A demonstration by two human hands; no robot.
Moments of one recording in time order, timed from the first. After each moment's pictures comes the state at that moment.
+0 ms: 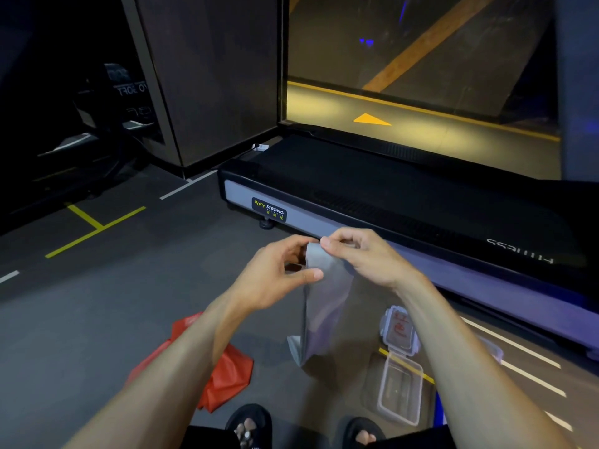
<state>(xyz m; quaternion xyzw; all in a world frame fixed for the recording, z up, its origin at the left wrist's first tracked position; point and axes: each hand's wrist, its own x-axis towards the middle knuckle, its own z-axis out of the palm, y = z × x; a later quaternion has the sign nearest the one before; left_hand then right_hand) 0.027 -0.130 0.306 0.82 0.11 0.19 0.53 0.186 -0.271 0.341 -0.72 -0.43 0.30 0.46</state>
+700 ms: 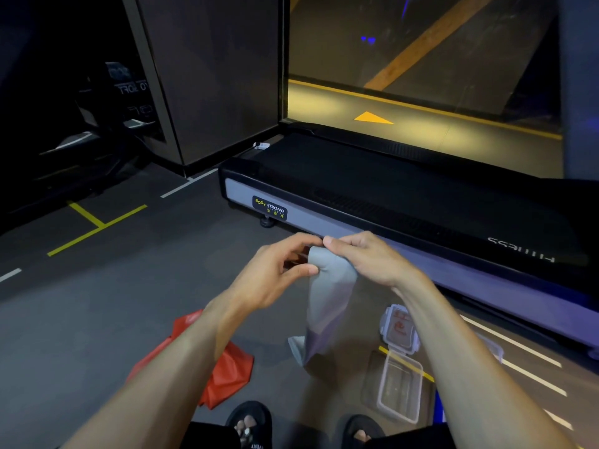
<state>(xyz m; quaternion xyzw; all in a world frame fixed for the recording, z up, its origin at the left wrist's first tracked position) 0.026 -0.130 0.303 0.85 0.08 0.20 0.48 0.188 -0.274 0.338 -0.76 -0.42 0.30 0.40</state>
